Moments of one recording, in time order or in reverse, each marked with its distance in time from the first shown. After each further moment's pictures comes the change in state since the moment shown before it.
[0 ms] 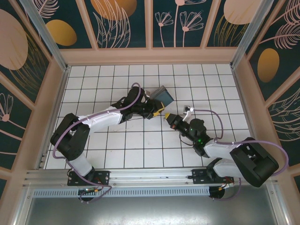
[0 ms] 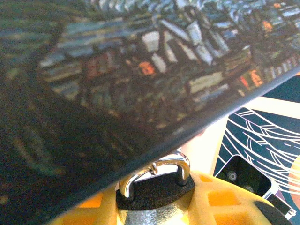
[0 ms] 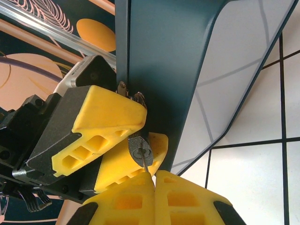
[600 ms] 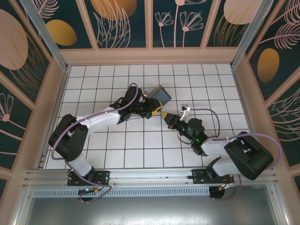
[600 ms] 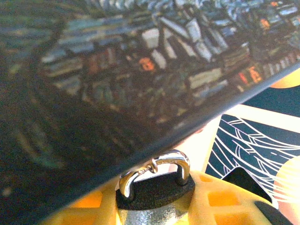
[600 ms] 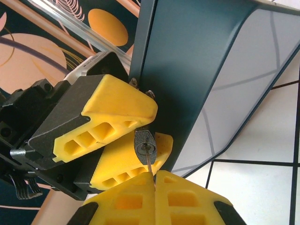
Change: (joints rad) left arm 0.018 -0.020 -0.026 0.030 0.000 -0.054; right arm 0.023 0.085 0.019 0.106 -0.007 -0.146
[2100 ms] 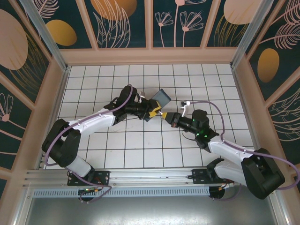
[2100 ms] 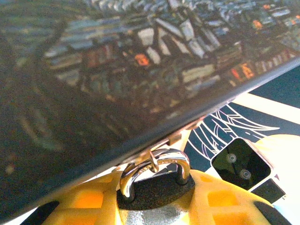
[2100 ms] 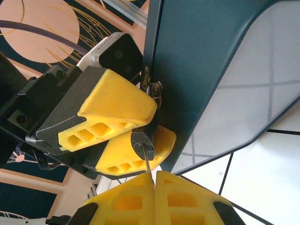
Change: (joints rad) left arm 0.034 -0.090 -0.040 -0.021 0.122 -0.089; right arm -0.111 -0.241 0.130 -0.486 -0.318 0.008
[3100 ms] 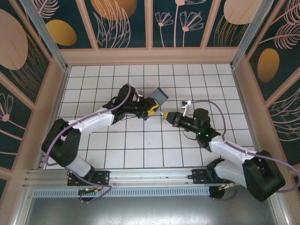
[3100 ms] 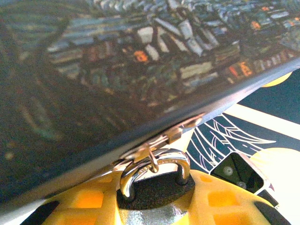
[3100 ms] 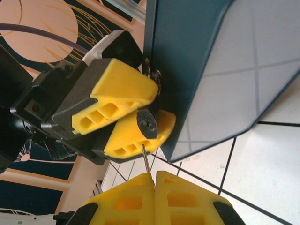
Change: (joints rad) left arm 0.027 0.002 -0.004 0.001 -0.019 -0.011; right arm -0.021 -0.010 0.026 -0.052 -0.035 0.014
